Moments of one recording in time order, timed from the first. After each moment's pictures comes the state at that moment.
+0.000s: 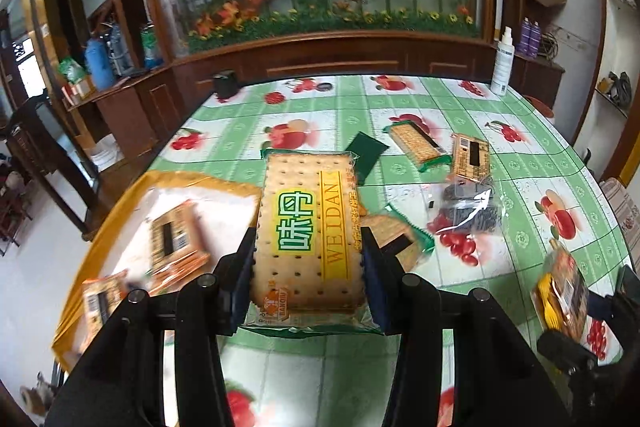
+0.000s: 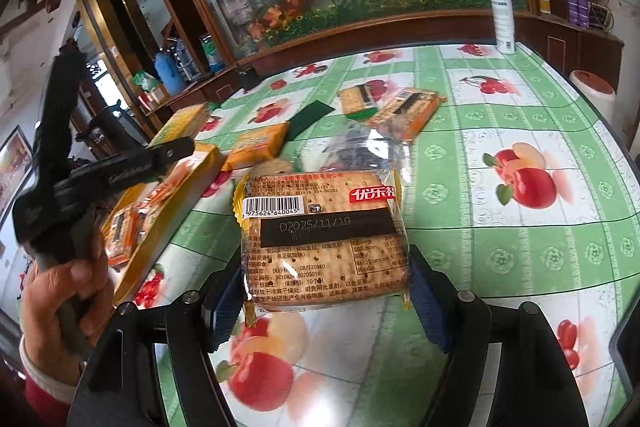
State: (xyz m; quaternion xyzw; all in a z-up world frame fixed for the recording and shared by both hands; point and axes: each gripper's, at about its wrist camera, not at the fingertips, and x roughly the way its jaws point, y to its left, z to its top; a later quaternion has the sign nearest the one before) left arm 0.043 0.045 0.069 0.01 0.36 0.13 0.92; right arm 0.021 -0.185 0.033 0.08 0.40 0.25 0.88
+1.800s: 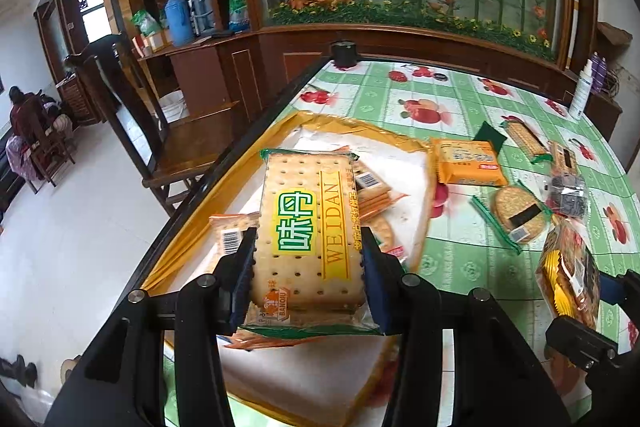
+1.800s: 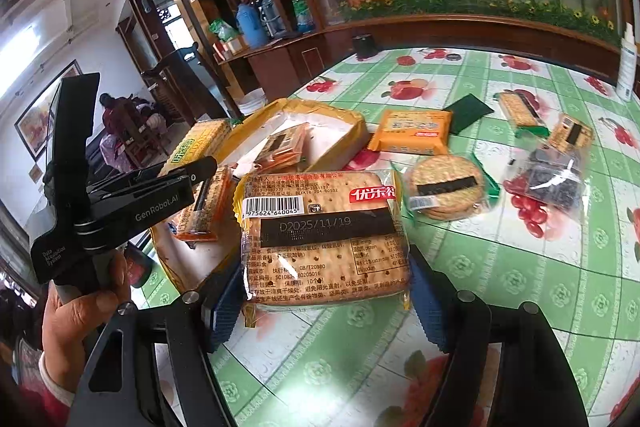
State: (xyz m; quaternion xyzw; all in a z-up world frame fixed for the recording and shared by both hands) left arm -0.034 0.170 0.048 -0.05 0.37 0.24 0.90; right arm 0.007 -0.038 0.048 0.01 0.40 0.38 0.83
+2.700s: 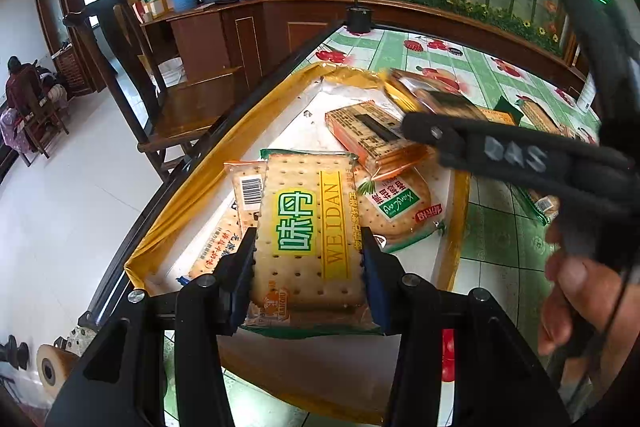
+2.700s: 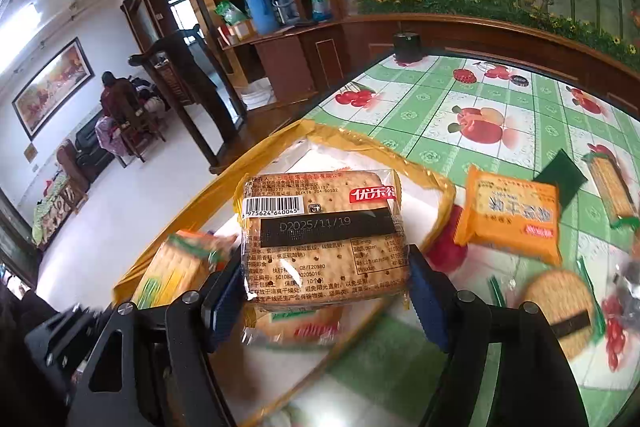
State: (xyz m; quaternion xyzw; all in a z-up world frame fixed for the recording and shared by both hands) left arm -0.048 0.196 0.017 -0.08 0.40 0.23 0.88; right arm 0.089 0.112 0.034 -0.02 0.40 0.39 0.83
